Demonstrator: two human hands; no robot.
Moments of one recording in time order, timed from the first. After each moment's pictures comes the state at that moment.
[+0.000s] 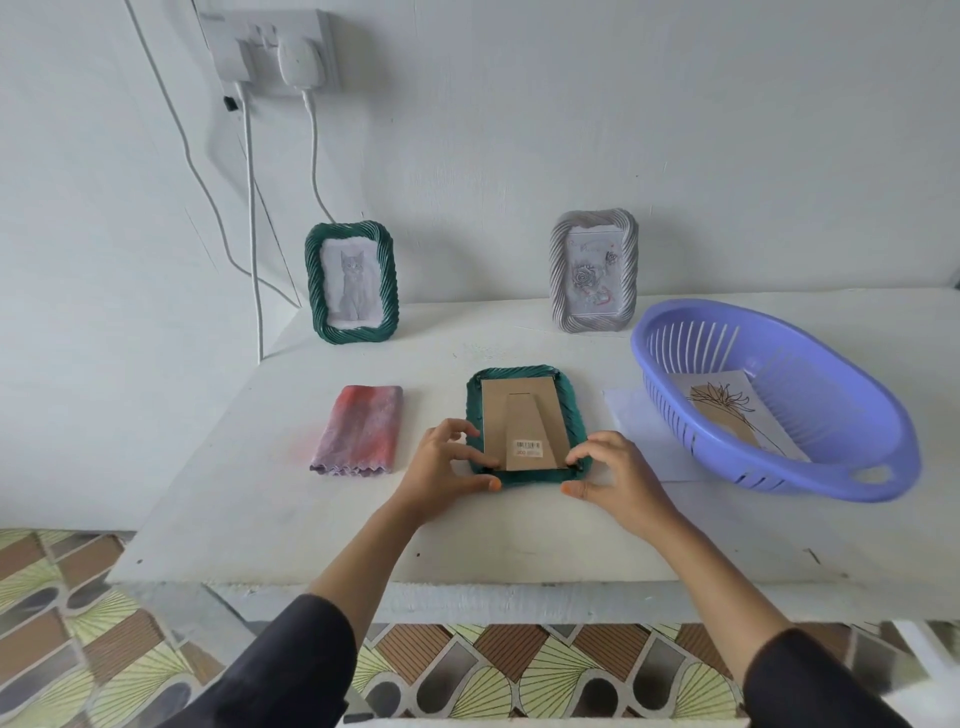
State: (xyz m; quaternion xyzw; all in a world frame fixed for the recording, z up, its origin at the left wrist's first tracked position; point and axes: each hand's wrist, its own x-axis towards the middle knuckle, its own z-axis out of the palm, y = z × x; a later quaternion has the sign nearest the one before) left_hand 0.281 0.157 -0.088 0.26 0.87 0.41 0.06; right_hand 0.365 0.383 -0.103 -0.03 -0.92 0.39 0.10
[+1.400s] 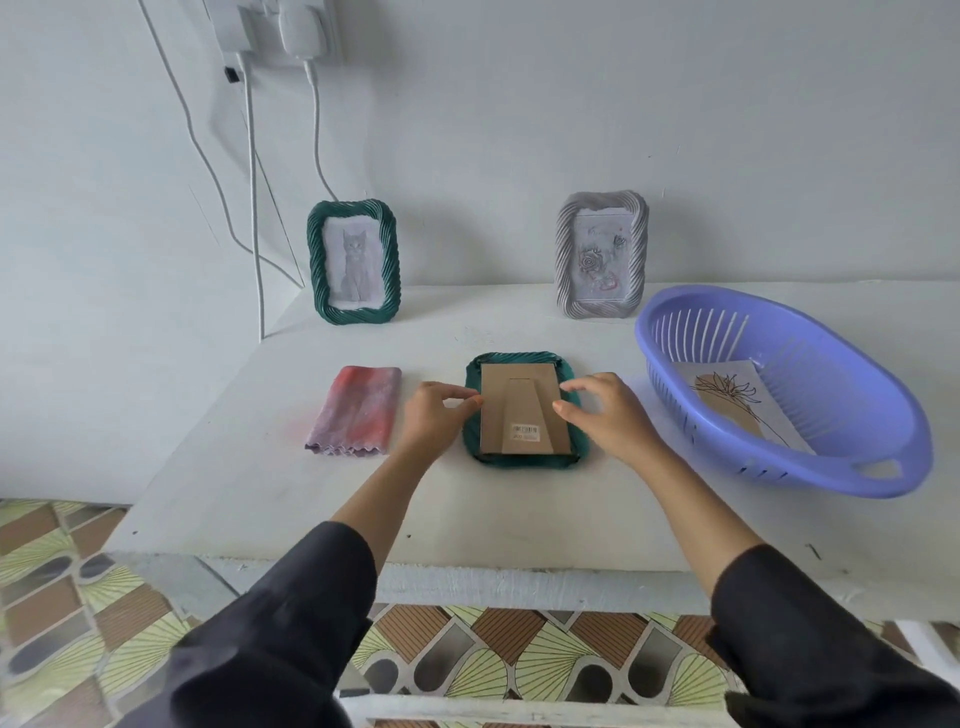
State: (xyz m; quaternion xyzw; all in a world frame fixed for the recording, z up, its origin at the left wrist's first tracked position) left_hand 0.248 0.179 -0.081 0.08 0.87 0.49 0.04; right_hand 0.324 0.388 -0.068 -0.08 -0.92 0.38 0.09
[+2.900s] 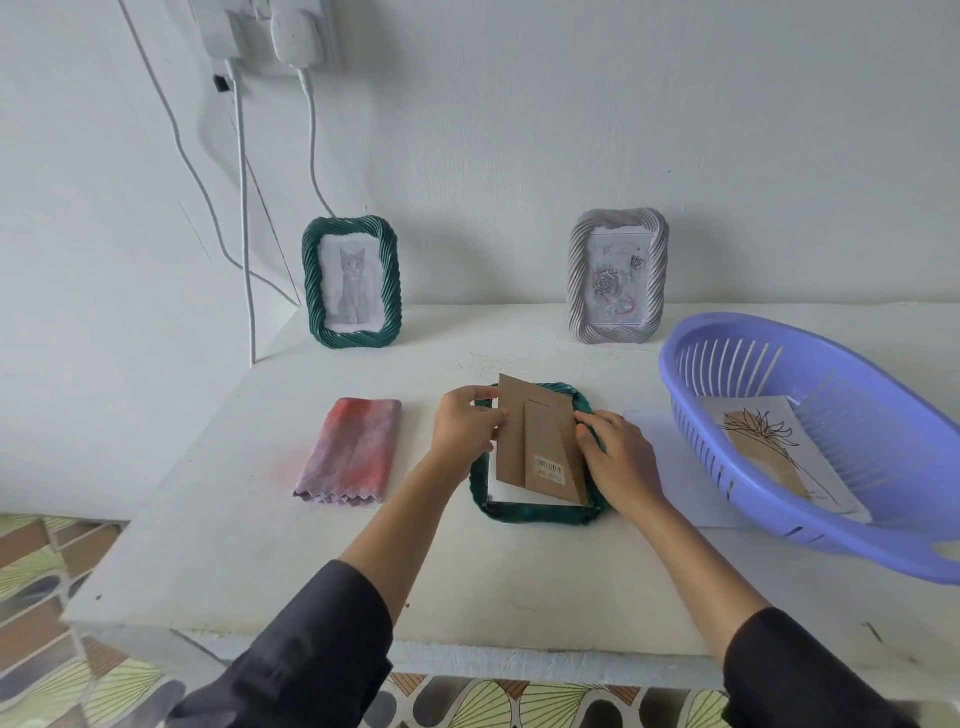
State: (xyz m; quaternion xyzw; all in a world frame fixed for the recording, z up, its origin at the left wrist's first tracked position) left_hand 0.233 0.216 -0.048 -0.01 0.78 0.62 0.12; right_hand 0.297 0.383 -0.094 -0.13 -0.94 0.31 0.11
